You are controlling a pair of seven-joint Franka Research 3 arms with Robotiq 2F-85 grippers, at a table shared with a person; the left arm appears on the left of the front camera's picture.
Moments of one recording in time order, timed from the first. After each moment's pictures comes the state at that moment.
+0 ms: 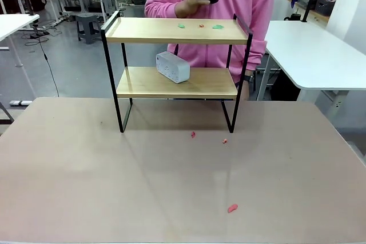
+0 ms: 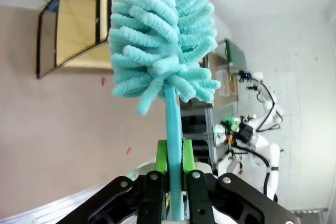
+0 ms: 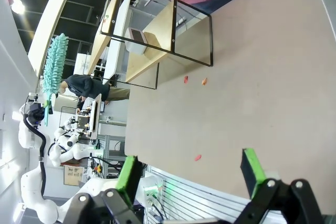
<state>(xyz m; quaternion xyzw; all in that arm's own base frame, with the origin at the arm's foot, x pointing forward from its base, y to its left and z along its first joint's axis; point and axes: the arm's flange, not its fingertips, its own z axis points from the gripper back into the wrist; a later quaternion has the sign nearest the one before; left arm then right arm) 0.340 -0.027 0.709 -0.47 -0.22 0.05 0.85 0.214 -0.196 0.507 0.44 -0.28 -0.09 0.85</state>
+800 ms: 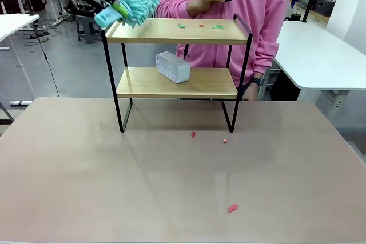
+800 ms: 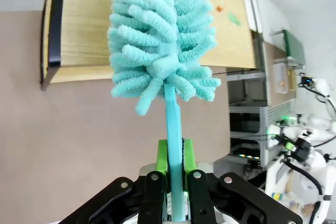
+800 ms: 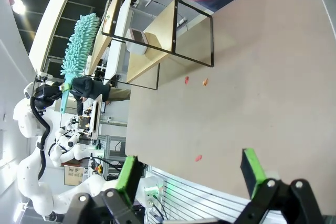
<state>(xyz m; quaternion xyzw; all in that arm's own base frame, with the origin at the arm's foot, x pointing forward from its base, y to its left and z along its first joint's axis) 0.411 -0.180 0.665 -0.34 -0.19 0.03 0.92 0.214 -0.196 0.507 0.44 -0.28 -0.09 0.85</state>
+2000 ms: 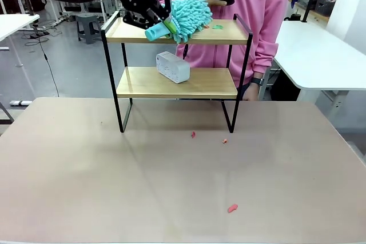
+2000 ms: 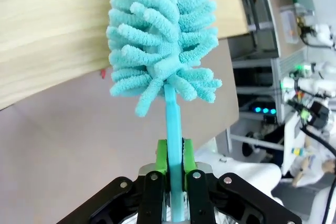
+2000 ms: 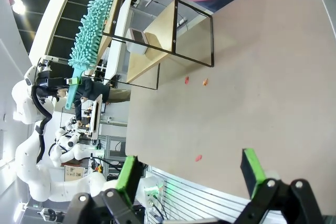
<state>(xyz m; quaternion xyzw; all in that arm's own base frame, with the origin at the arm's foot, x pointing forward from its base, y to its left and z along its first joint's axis) 0.451 -0.281 0.652 -0.33 -0.11 -0.10 0.93 0.214 -0.196 0.507 0.44 -0.28 -0.09 0.85</state>
